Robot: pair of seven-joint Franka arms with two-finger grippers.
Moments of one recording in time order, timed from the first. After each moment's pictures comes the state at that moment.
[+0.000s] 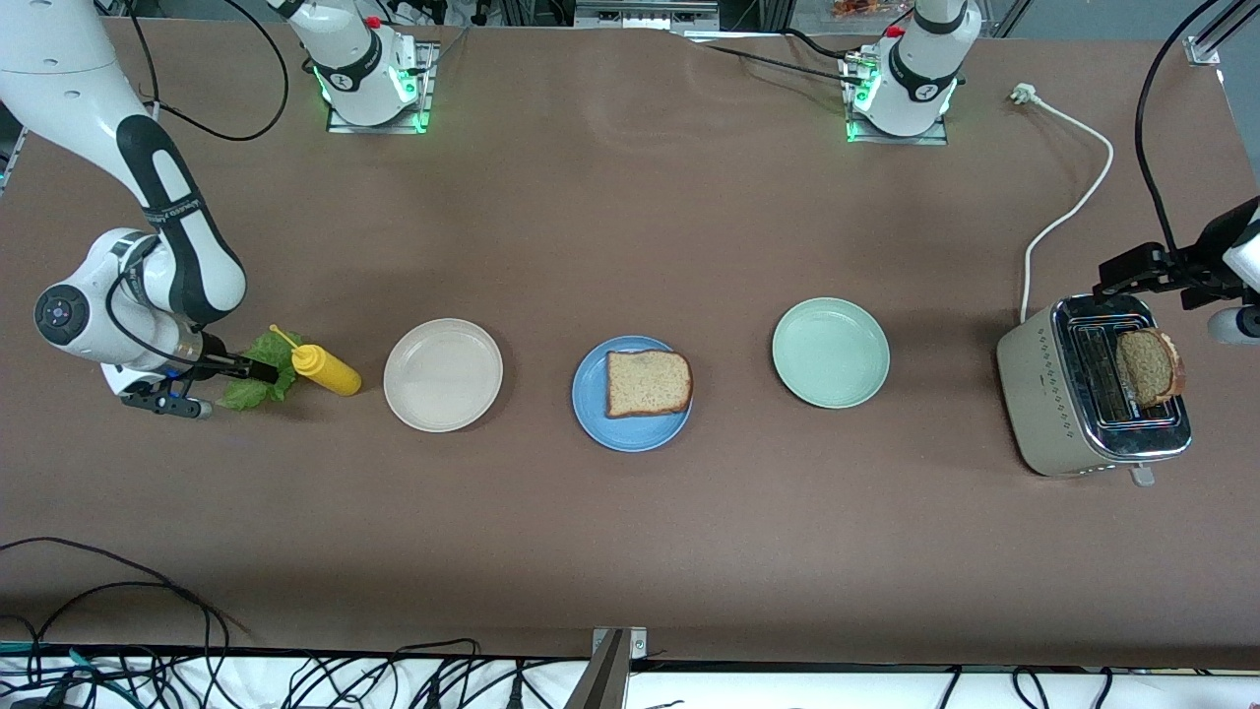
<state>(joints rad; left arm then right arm) 0.02 0.21 0.02 -1.37 0.00 1.50 0.08 -0.20 0.58 -0.02 -1.97 0.02 2.47 -0.05</state>
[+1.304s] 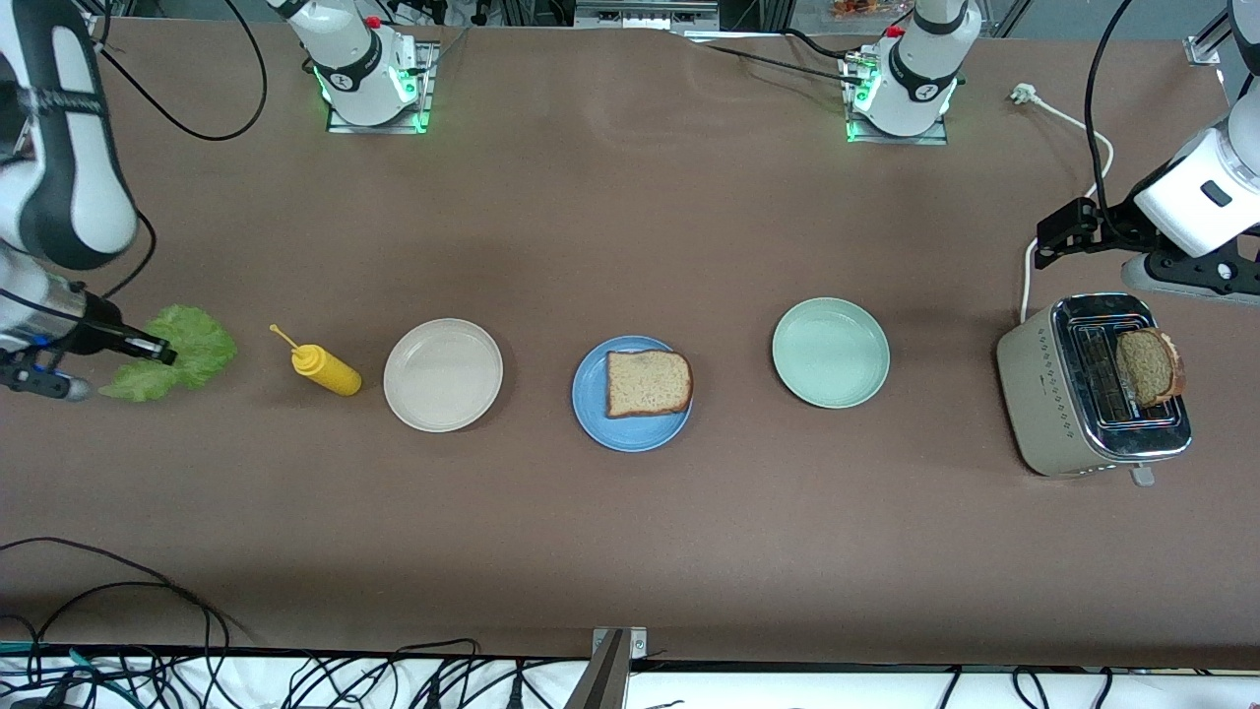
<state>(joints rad) 0.01 0.06 -0.07 -1.55 0.00 1.57 0.08 -0.21 0.27 -0.02 -1.86 0.02 2.13 0.03</state>
